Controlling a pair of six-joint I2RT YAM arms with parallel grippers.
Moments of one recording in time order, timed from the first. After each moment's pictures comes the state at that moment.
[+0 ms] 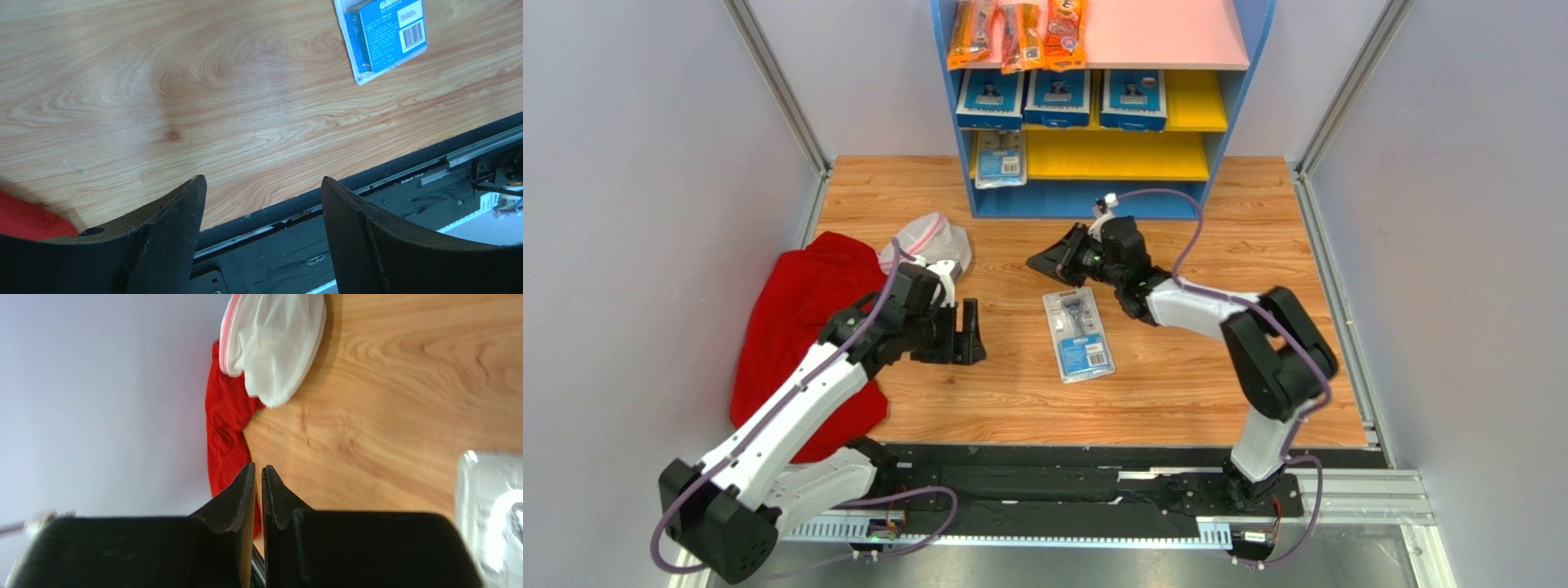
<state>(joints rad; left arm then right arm) -0.51 0.95 0.88 -0.83 0.11 -0.41 0.58 1.84 1.07 0.48 -0.33 1.16</state>
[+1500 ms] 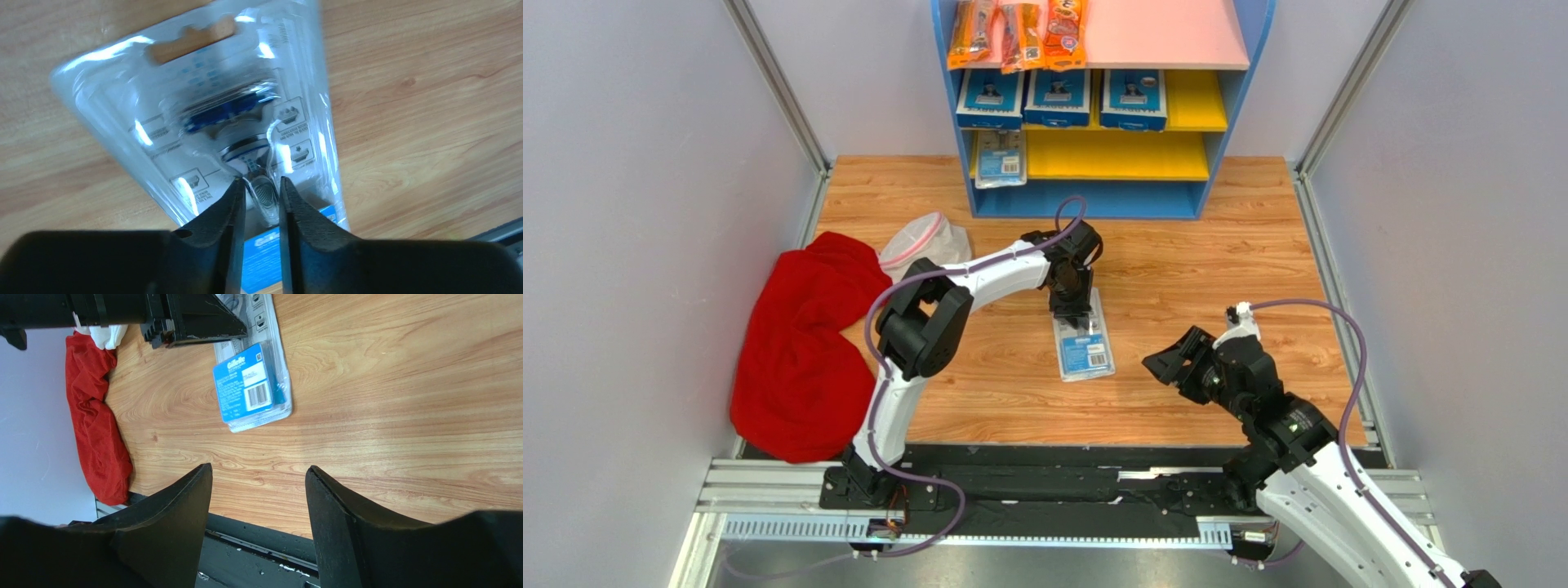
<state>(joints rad) -0.75 2.17 1.66 -0.68 0.12 -0.62 0.58 0.46 0.44 -0.54 0.05 0.96</state>
